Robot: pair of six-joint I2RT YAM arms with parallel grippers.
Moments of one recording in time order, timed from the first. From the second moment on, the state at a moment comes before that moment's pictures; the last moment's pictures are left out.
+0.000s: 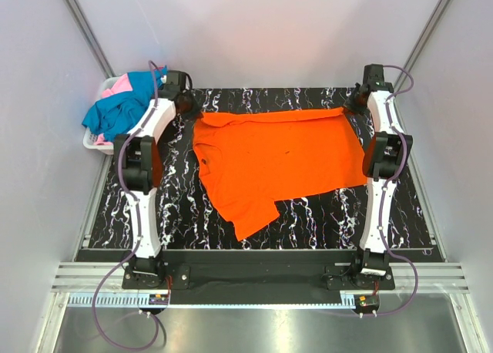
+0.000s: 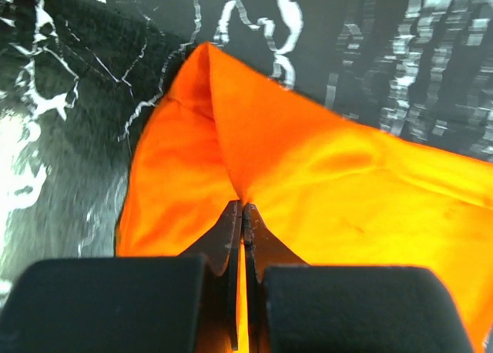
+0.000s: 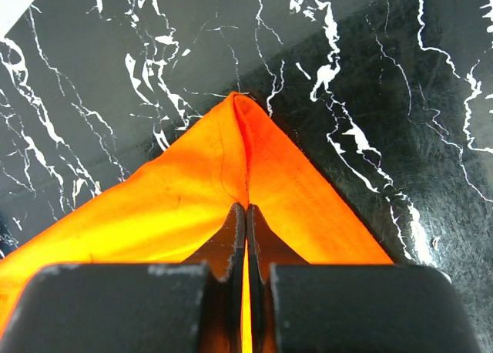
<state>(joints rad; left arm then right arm) -0.11 2.24 1.95 -0.57 0.12 -0.63 -0.12 2.57 2.46 -0.81 -0.10 0.48</state>
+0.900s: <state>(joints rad) -0.18 1.87 1.55 -0.51 0.07 -0.63 -0.12 2.47 2.31 -0.81 0.07 0.48</state>
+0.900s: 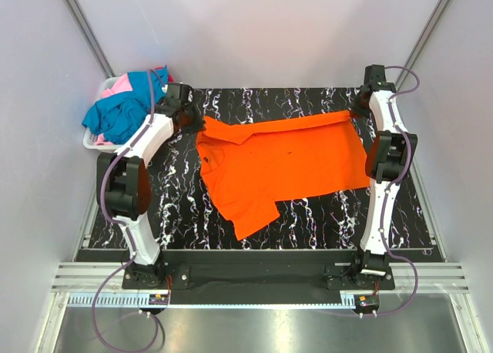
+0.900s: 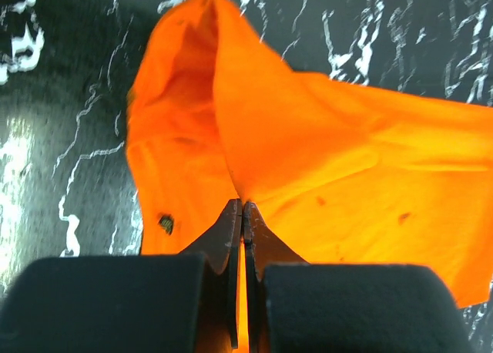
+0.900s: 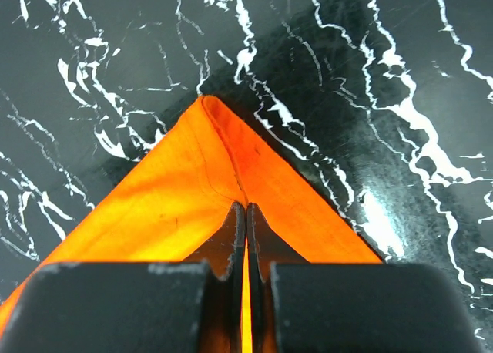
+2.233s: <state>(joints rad) -0.24 1.80 1.41 -0.46 0.10 -0.67 0.22 2.47 2.31 -0.87 -0.24 0.48</state>
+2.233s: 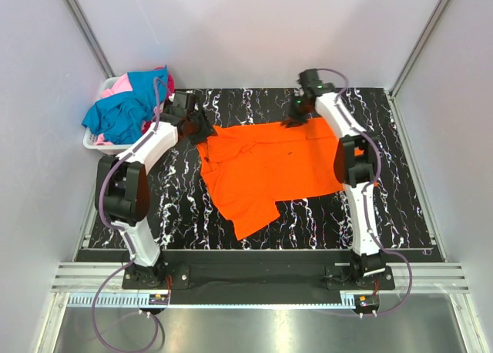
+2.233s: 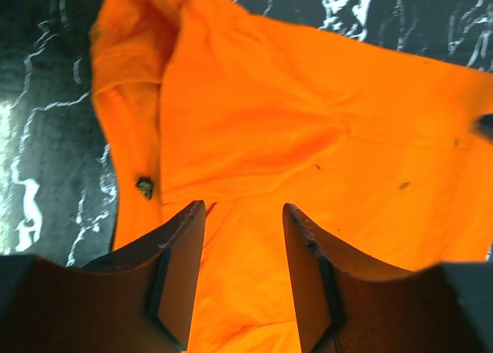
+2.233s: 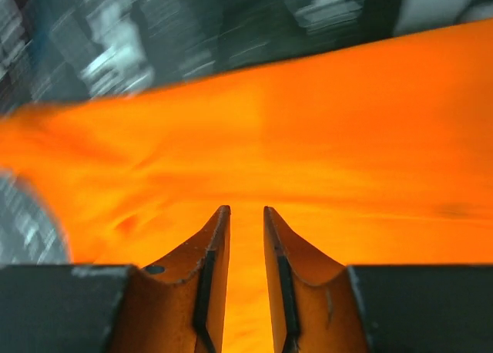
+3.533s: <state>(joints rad) -0.22 1.90 1.35 -0.45 0.15 -0.72 0.54 2.46 2.10 -0.64 -0.26 0.45</state>
